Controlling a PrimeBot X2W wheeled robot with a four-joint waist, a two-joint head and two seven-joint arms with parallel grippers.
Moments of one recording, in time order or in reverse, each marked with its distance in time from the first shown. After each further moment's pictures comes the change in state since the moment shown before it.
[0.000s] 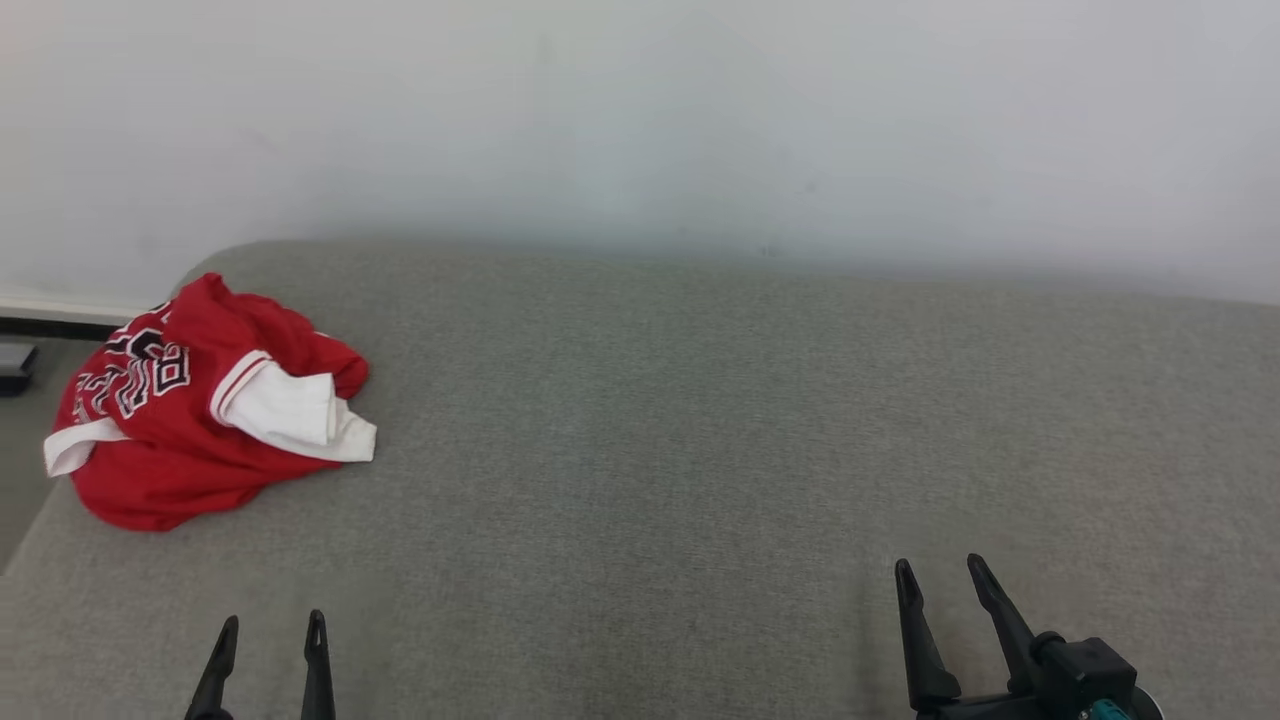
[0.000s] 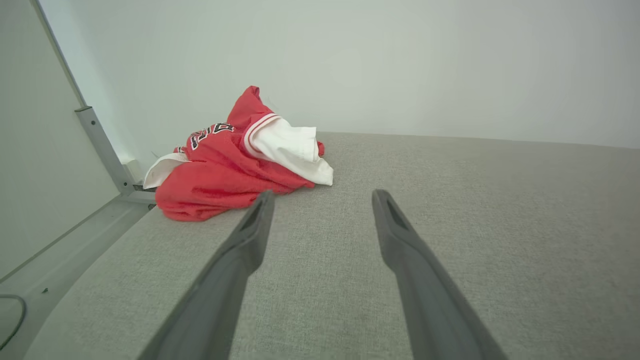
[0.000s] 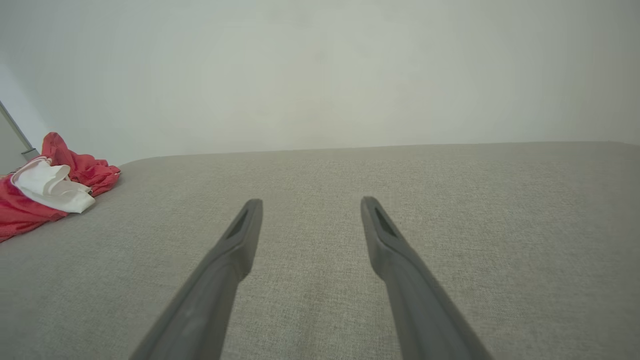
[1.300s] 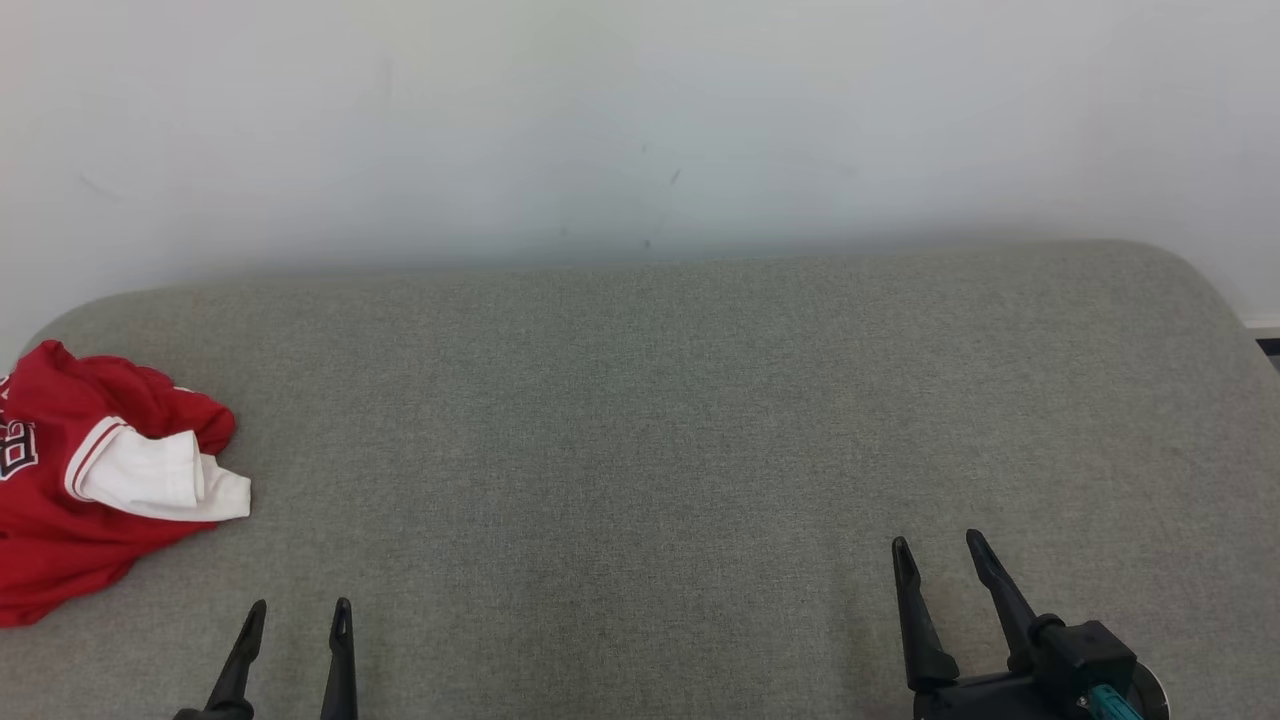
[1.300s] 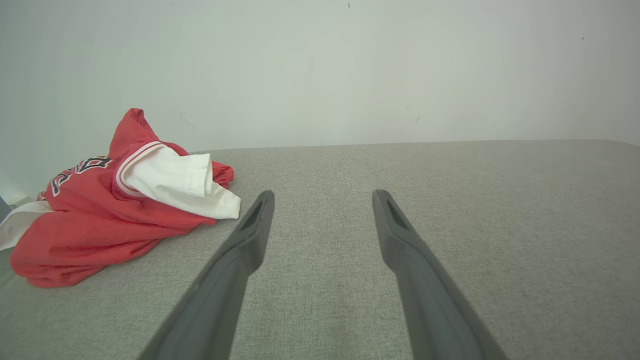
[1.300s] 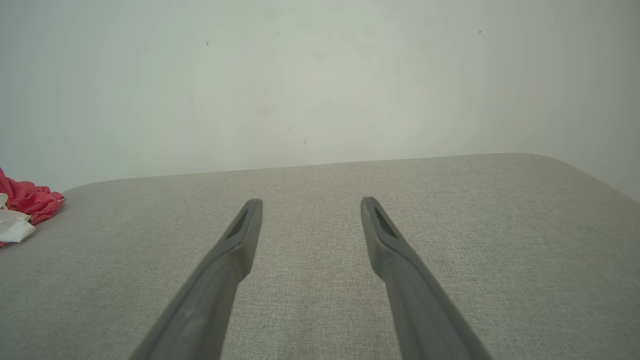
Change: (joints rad) left arm -0.012 0.011 -0.040 -0.012 -0.019 -0.027 0.000; right arm -0.016 0.000 0.003 -0.037 -0.031 0.000 0.000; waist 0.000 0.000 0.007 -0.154
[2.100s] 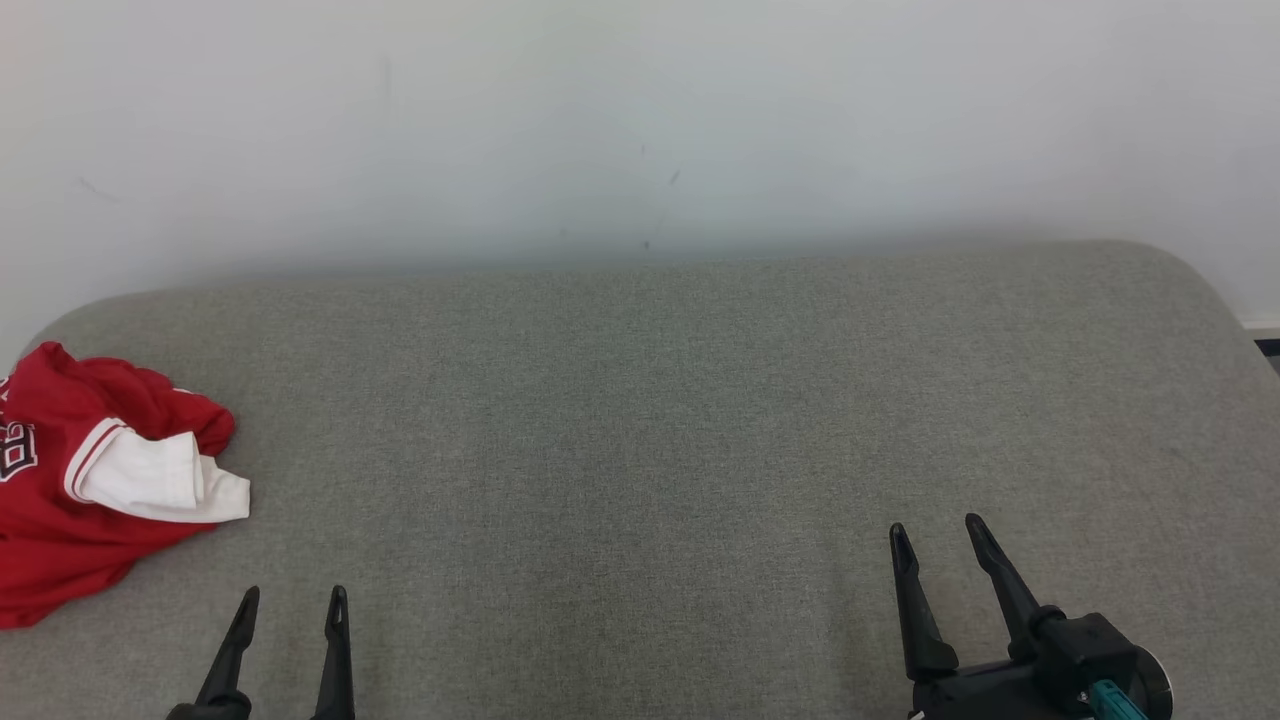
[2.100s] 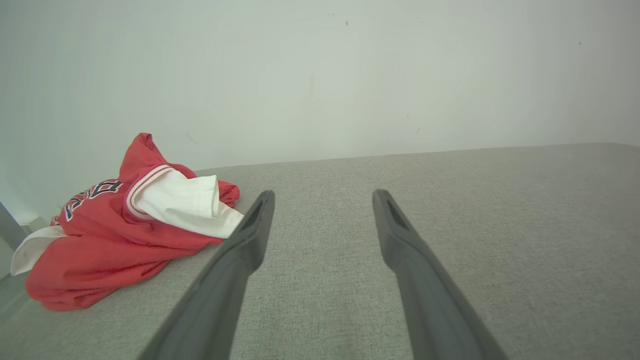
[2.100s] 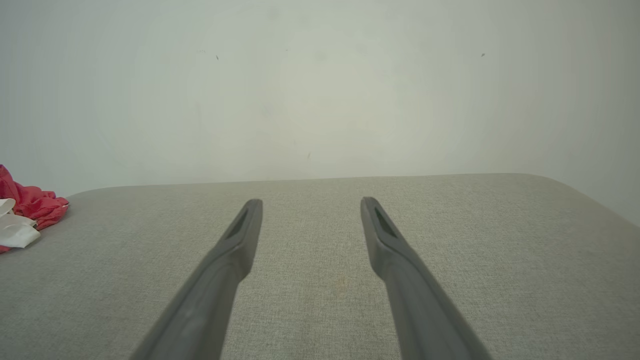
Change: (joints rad) left arm 0.002 -0.001 0.010 -0.042 0.038 0.006 0.000; right arm -0.001 0.000 0.005 -0.042 -0.027 0.000 0.002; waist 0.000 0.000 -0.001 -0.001
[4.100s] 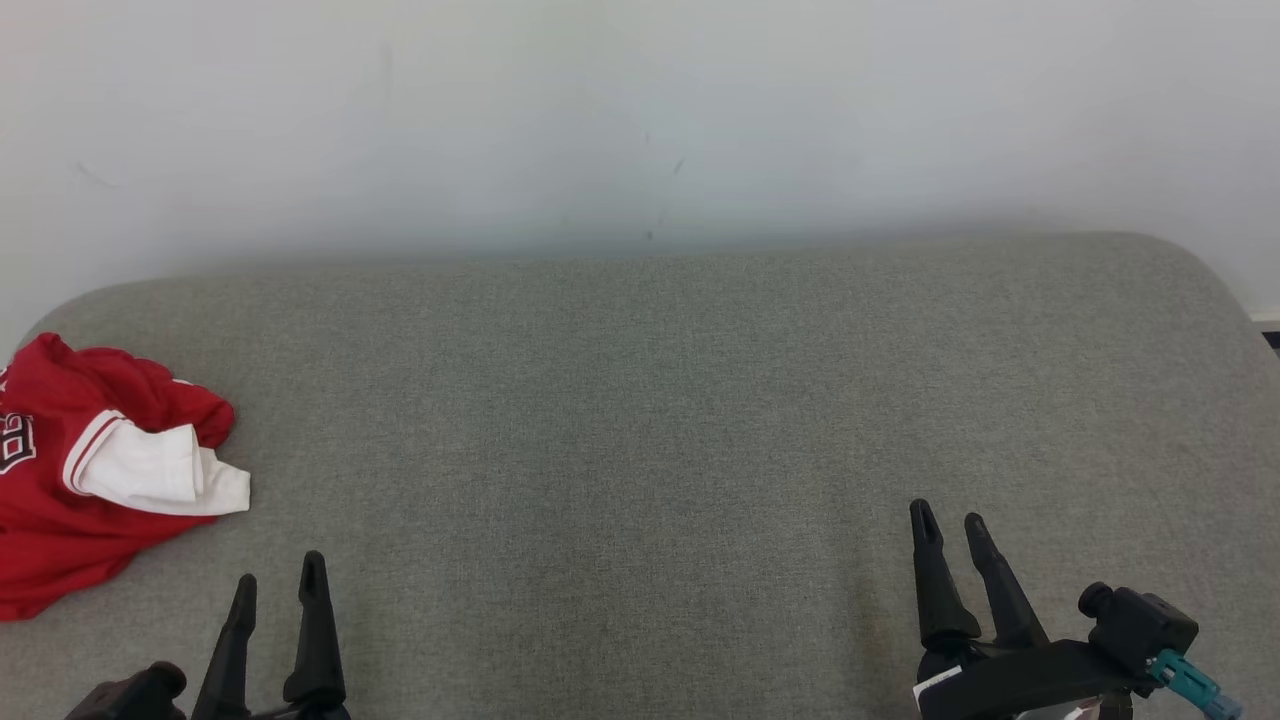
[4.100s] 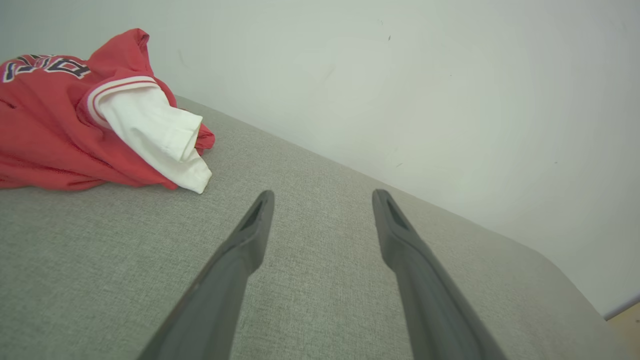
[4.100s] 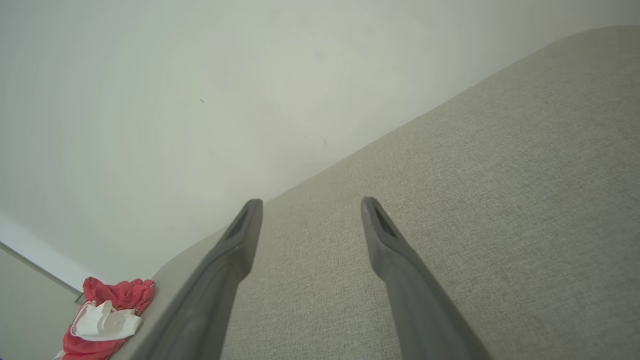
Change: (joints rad) left arm -0.036 -0.034 0.001 -0.030 -0.466 0.008 0.123; right arm -0.021 0.001 0.018 -0.022 0.513 0.000 0.120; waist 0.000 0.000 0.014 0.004
